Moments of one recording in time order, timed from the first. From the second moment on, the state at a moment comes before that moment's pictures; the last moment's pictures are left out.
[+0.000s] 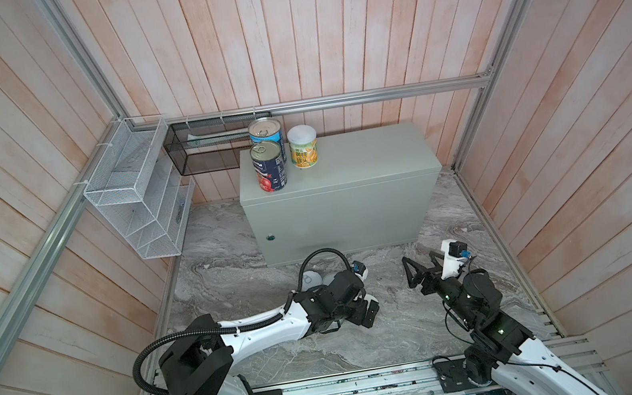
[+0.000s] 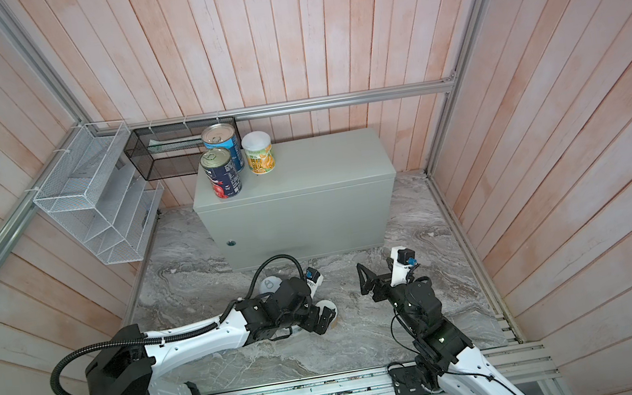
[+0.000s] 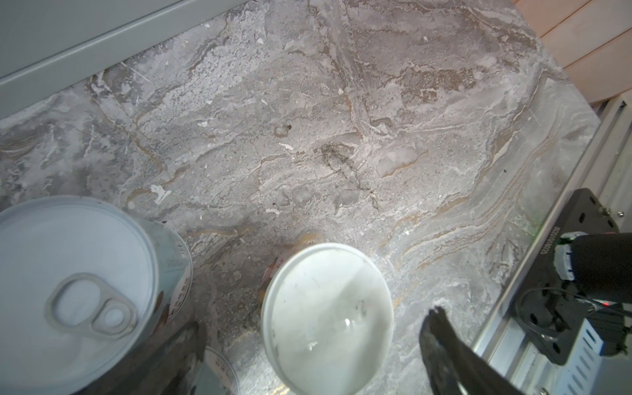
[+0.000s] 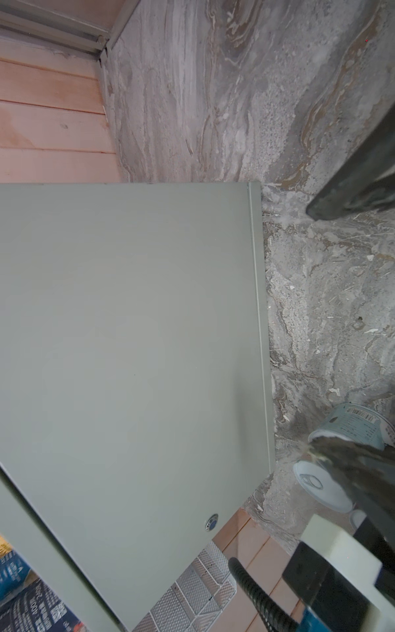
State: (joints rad) left arm -1.06 1.54 0.91 -0.21 0.00 -0.40; right arm 0.50 0.40 0.21 0.05 0.15 0.43
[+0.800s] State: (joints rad) left arm -1.06 1.61 0.92 -0.18 0.03 -0.38; right arm 0.49 0.41 0.20 0.05 0.16 0.49
